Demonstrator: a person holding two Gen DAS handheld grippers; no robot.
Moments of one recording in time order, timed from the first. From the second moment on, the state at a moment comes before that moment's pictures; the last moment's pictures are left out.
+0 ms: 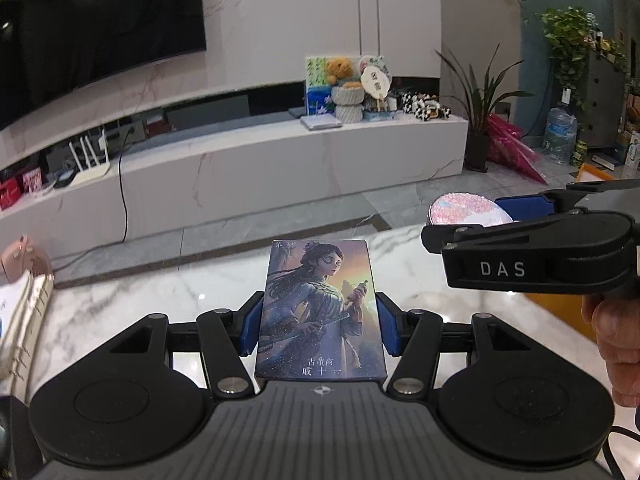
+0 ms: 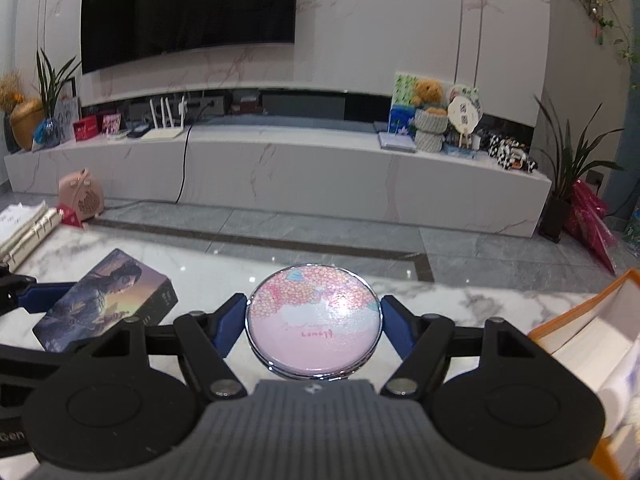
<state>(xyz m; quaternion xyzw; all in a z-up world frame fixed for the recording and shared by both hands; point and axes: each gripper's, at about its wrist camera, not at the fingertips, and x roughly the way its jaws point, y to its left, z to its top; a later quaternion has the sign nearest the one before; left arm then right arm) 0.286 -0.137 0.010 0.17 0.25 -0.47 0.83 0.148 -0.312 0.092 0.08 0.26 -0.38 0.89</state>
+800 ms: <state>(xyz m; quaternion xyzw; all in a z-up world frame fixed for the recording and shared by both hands) 0.161 -0.220 0.090 0.19 0.16 -0.55 0.80 -0.027 -0.346 0.187 0.06 0.18 -0.46 0.87</state>
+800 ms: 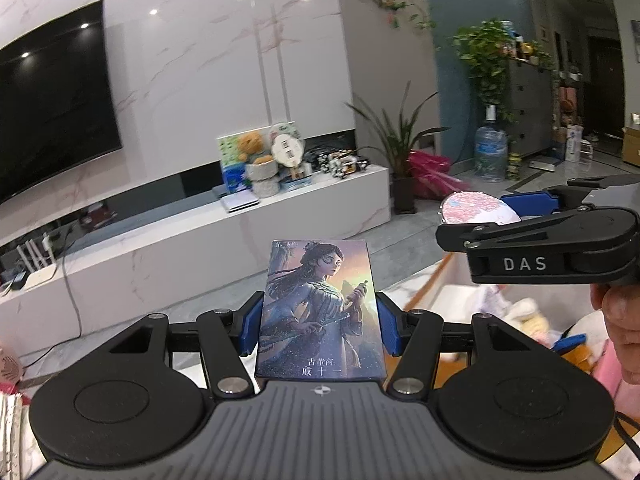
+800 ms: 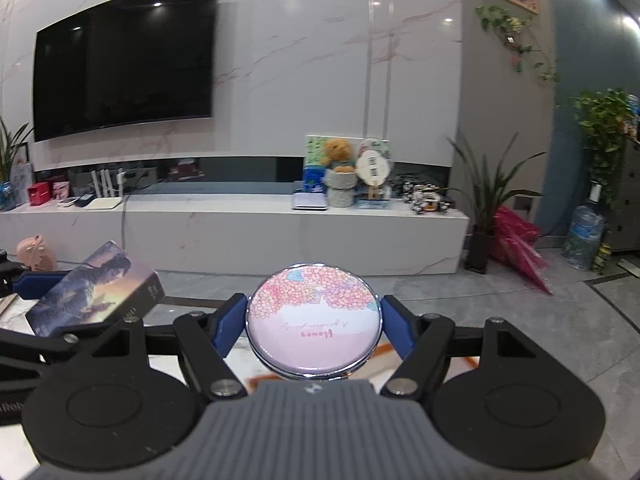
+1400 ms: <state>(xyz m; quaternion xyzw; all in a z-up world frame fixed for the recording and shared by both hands) 0.084 -0.295 0.066 0.20 0.17 -0.62 0.74 -0.136 -0.385 0.165 0.08 0.21 -0.50 0.84</state>
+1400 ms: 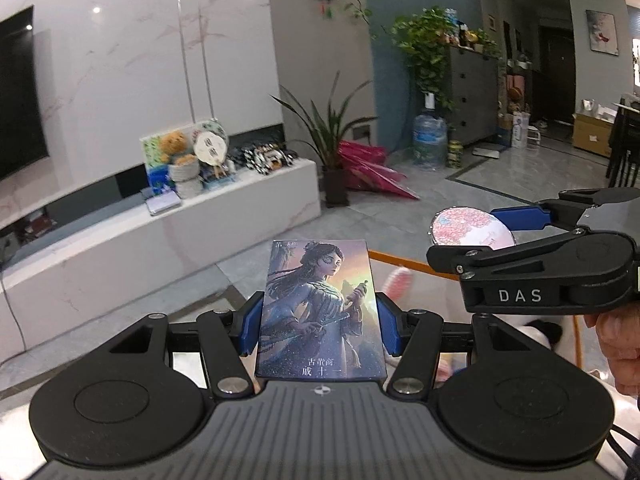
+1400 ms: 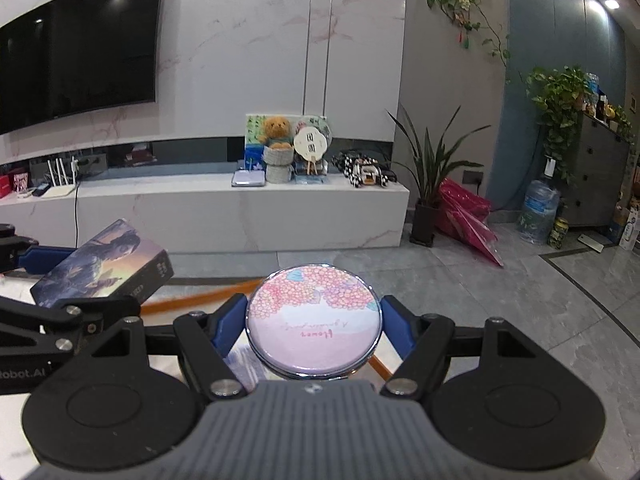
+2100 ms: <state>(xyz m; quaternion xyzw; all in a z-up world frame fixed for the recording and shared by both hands) 0.051 -0.334 -0.003 0.25 0.23 -0.63 0.70 -0.185 -0.412 0.099 0.13 0.28 -0.46 0.83</state>
